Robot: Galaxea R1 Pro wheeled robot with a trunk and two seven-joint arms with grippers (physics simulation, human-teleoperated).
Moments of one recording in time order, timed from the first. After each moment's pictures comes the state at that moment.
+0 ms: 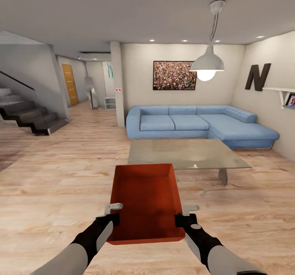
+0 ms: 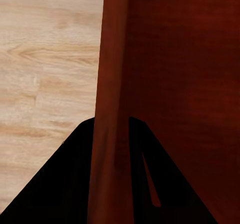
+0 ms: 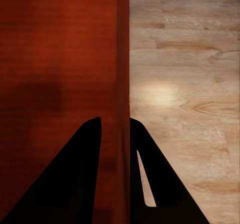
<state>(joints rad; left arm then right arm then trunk) -0.63 -0.09 -0.20 -0.42 0.31 0.29 0.29 -0.67 0.10 0.03 -0.21 0.06 -0.08 -0.10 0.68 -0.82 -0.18</state>
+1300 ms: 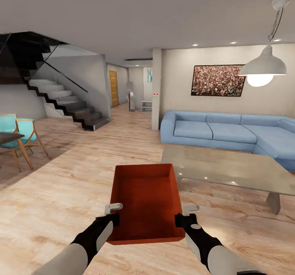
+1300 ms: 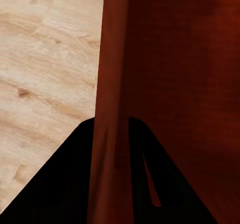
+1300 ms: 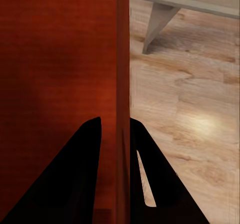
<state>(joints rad) -0.63 -0.09 -0.20 -0.42 0.31 0.29 0.29 -0.67 0.10 0.03 -0.21 0.06 -0.08 -0.10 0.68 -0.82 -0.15</state>
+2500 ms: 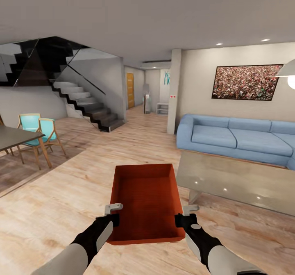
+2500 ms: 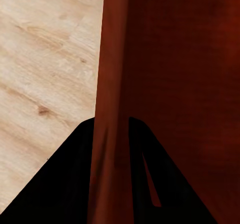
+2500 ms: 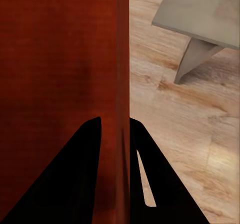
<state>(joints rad) -0.64 -0.09 -0.20 -0.42 0.32 0.28 0.29 -0.67 0.10 0.03 -0.21 0.06 -0.08 -0.10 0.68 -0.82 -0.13</state>
